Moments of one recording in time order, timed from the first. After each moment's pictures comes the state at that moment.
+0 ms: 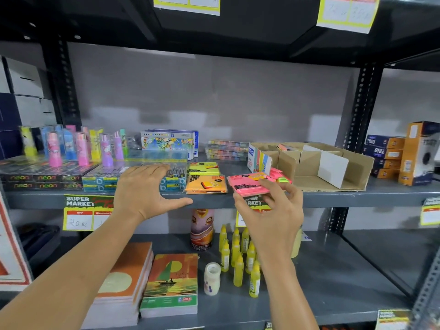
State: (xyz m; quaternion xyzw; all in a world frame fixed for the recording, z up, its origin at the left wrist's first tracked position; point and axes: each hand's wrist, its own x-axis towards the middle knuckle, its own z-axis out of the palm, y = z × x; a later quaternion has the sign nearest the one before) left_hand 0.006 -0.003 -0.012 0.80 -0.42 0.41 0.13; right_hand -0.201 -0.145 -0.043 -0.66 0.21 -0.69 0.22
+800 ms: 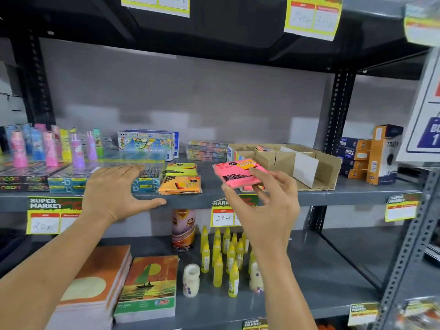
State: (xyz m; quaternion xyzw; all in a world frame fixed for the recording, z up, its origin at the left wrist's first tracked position) left_hand 0.002 -0.003 -0.009 0.81 -0.41 0.40 0.10; right_hand -0.239 -0.158 -0.023 -0.66 0.14 -0.71 0.22
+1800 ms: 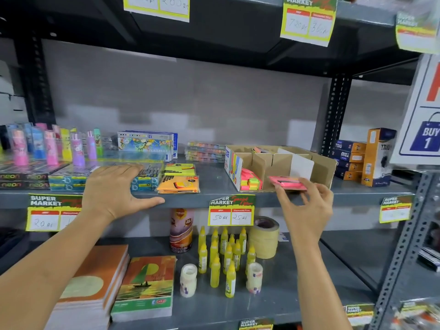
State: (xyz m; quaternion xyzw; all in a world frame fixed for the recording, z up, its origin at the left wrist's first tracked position) left_hand 0.000 -0.002 -0.010 0.81 -0.41 0.40 0.11; right_hand -0.273 -0.254 -0.045 -0.62 0.29 -0.70 0.18
